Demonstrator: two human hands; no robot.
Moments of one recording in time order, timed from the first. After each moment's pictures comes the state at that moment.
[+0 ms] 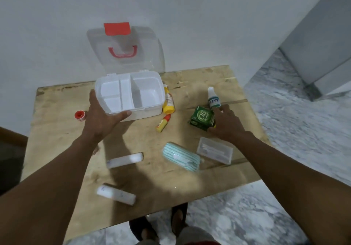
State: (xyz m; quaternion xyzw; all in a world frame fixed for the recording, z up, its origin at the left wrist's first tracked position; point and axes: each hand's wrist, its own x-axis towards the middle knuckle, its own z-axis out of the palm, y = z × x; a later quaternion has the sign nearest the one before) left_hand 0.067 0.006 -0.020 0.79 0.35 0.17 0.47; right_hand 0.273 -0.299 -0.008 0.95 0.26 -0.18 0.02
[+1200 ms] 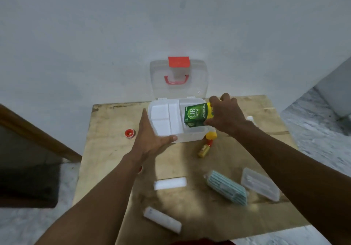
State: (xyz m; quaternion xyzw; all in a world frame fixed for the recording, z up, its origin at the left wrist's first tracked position) left_hand 0.057 0.035 -0.018 0.78 0.29 0.17 0.53; right_hand 0.235 -0.121 0.071 0.93 0.37 -0.07 0.00
